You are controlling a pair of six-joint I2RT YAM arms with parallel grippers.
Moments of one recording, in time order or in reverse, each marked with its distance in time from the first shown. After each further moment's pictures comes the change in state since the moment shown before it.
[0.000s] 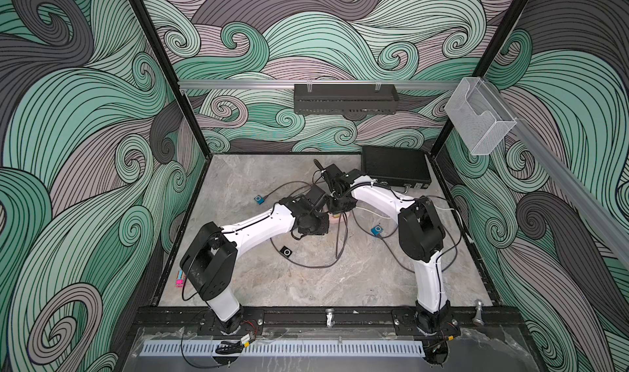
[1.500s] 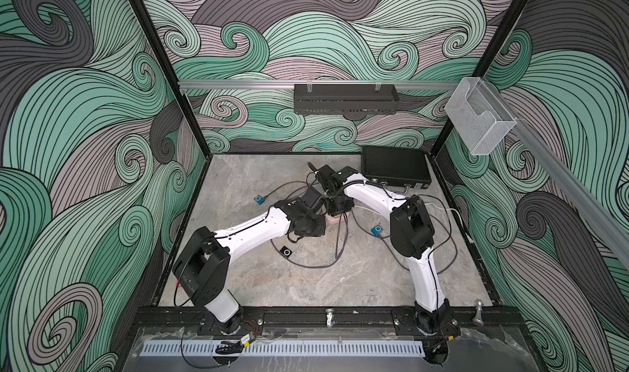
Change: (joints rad) left arm 0.003 -0.060 -0.056 0.011 -0.028 -0.003; right arm 0.028 0.065 0.121 -0.154 0.066 0.005
